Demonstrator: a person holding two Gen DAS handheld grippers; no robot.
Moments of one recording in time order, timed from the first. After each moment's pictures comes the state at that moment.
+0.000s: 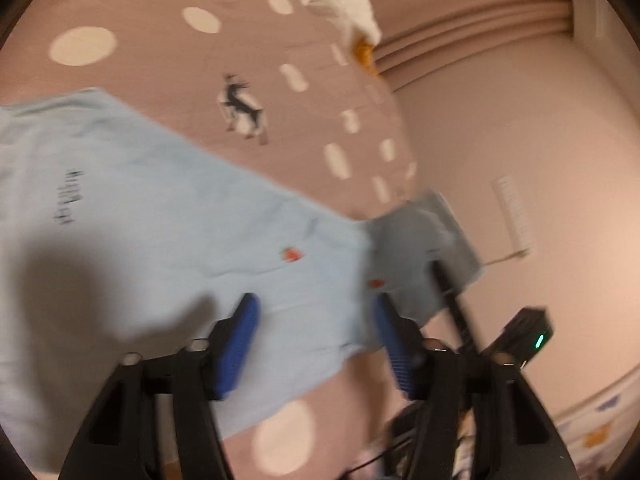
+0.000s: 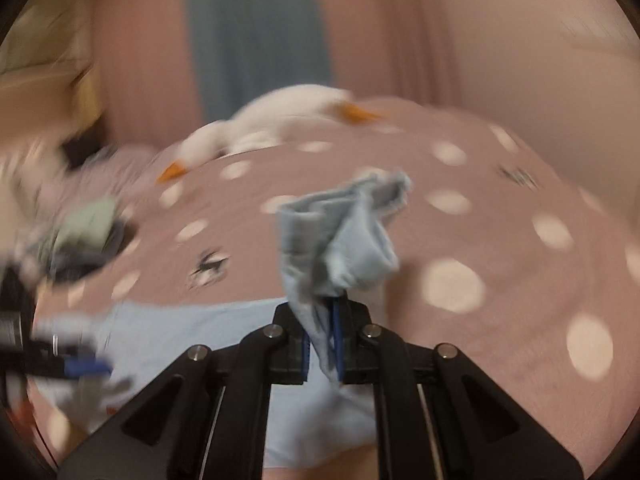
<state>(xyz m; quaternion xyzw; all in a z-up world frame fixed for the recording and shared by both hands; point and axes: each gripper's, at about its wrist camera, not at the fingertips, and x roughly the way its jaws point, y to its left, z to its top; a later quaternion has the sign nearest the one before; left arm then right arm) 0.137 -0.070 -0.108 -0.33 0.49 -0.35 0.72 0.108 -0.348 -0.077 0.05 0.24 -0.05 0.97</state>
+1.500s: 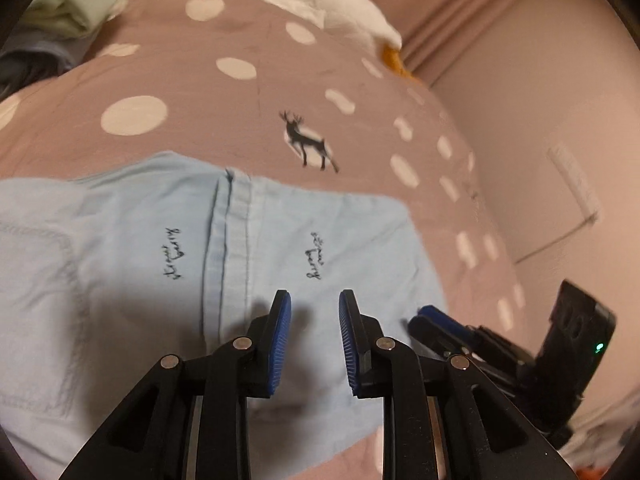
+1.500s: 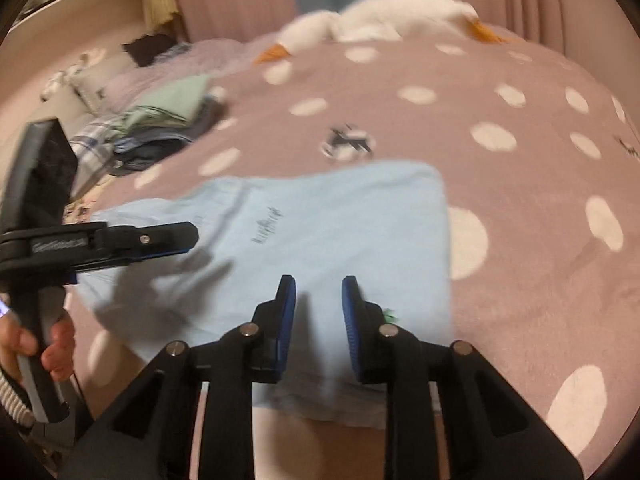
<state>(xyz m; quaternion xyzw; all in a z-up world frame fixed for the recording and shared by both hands) 0.132 -0.057 -0.114 -0.16 0.49 -0.25 0.82 0.140 -0.264 -0.124 0.05 0.41 0.10 0.90</state>
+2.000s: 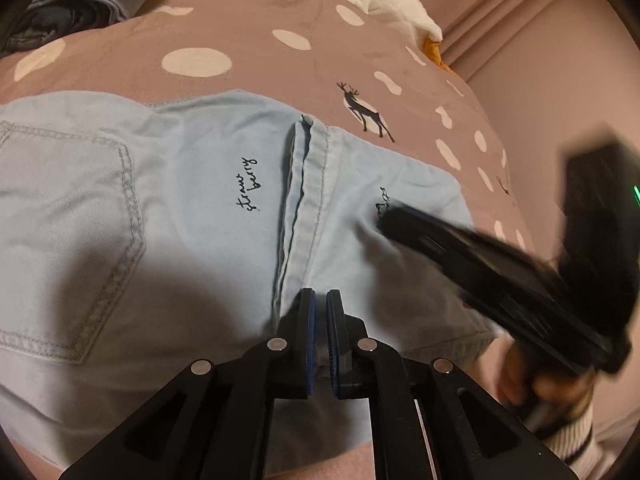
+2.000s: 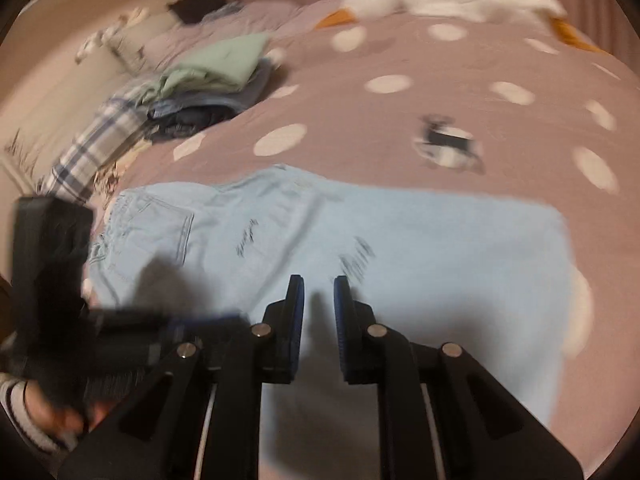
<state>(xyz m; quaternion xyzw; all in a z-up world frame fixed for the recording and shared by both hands) 0.120 -0.035 -0.142 -0.19 0.51 -0.21 0.82 0.213 -0.203 -0.137 0.01 0.46 0.21 0.86</state>
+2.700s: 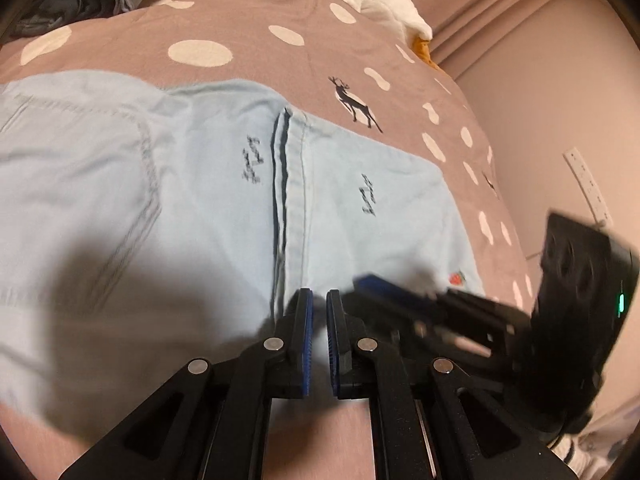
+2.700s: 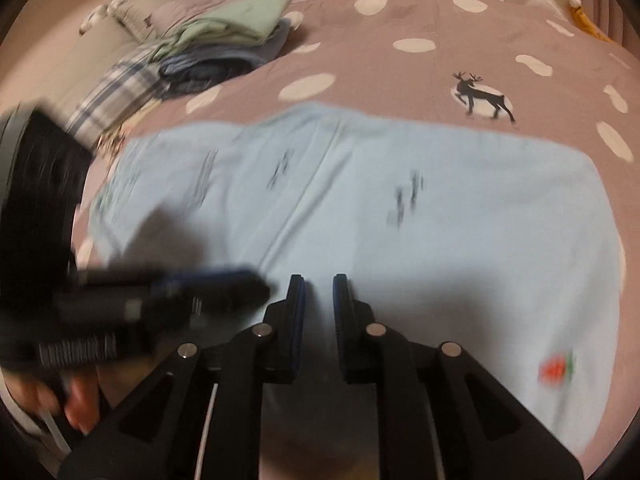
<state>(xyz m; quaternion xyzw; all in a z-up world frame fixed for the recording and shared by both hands) 0.088 -0.015 -0.137 -0.20 0.51 -0.23 0.80 0.154 -0.177 -0.155 -0.01 0.49 0.21 0.85</state>
